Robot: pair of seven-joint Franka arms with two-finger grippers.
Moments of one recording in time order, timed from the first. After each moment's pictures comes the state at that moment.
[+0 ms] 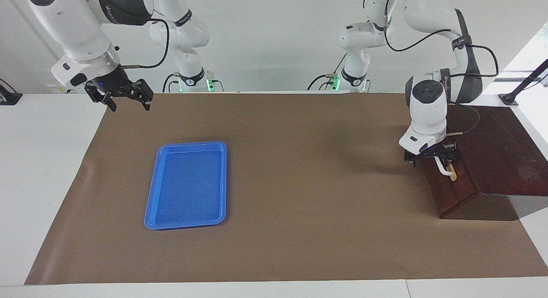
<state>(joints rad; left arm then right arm) 0.09 0.15 -0.14 -2.03 0.60 2.25 -0.06 -0.07 0.00 0.04 -1.61 -0.02 1.54 -0.05</state>
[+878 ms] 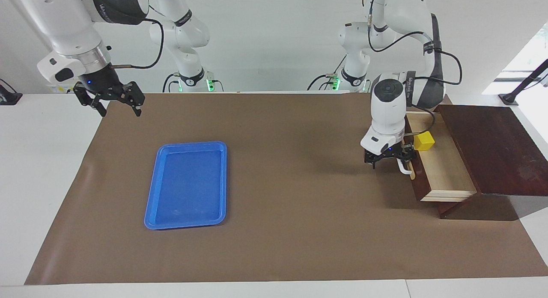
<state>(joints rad) -0.15 0.17 -0.15 -2.00 0.44 2.18 -0.35 -0.07 -0.01 0.01 -1.62 -0.02 1.68 -0.05</state>
